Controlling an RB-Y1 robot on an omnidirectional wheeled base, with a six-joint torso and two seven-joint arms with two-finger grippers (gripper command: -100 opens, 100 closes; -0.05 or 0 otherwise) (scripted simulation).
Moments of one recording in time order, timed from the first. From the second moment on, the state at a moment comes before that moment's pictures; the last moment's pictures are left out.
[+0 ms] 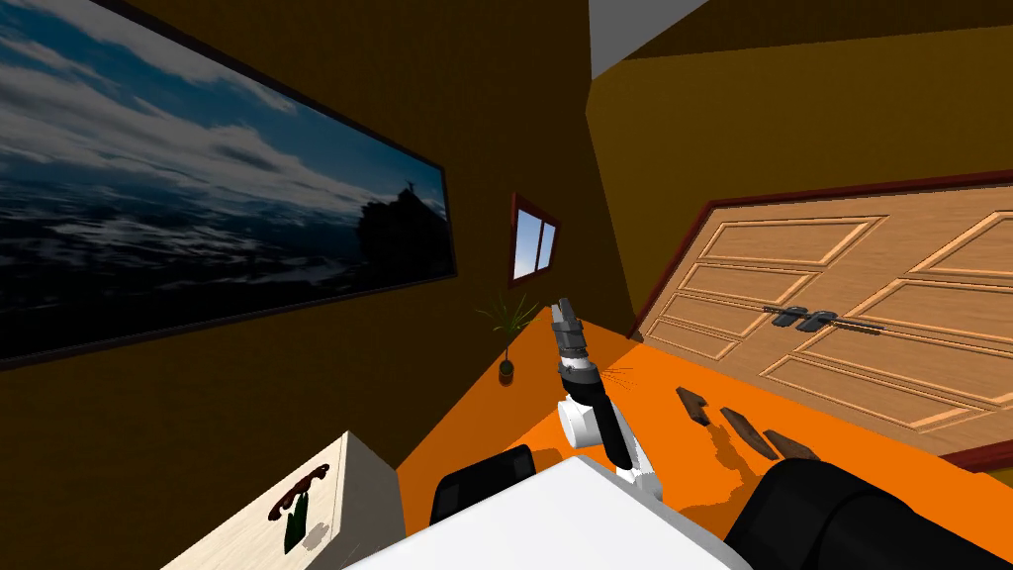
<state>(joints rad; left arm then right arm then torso) 0.49 0.64 -0.25 -0.97 -0.28 -0.26 0.21 0.48 0.00 0.04 -2.34 0.08 -0.48 0.16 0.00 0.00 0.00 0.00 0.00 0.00</state>
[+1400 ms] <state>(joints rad) 0.41 0.76 -0.34 -0.68 -0.32 -0.23 0.25 0.48 0.00 0.04 -2.34 0.08 -0.48 0.16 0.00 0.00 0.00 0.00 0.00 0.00</state>
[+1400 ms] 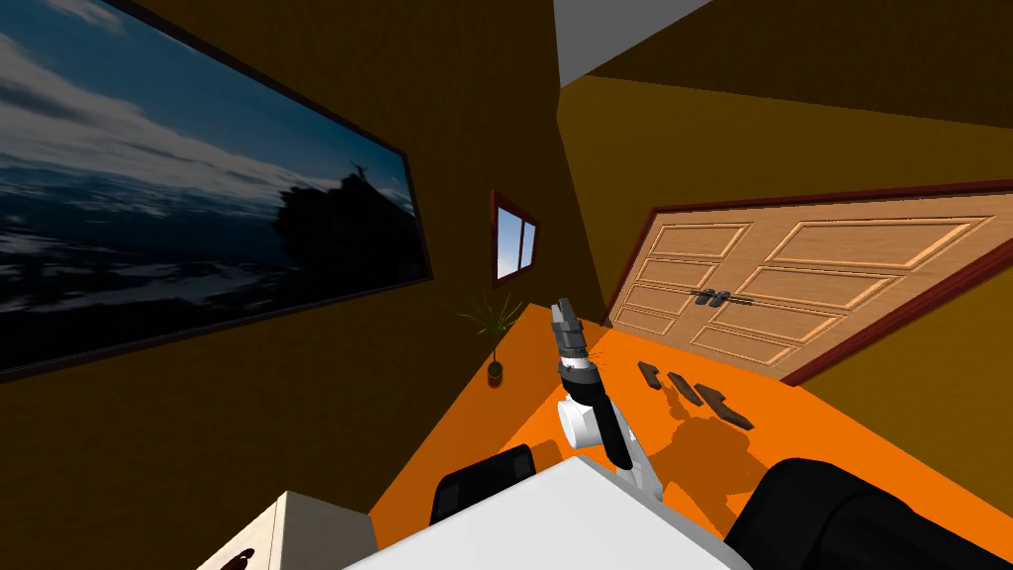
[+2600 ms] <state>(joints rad) 0.32 0.69 -0.35 -0.57 -0.26 -0.17 0.30 0.48 0.00 0.04 -2.34 0.08 -0.48 0.16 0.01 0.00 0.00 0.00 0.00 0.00</state>
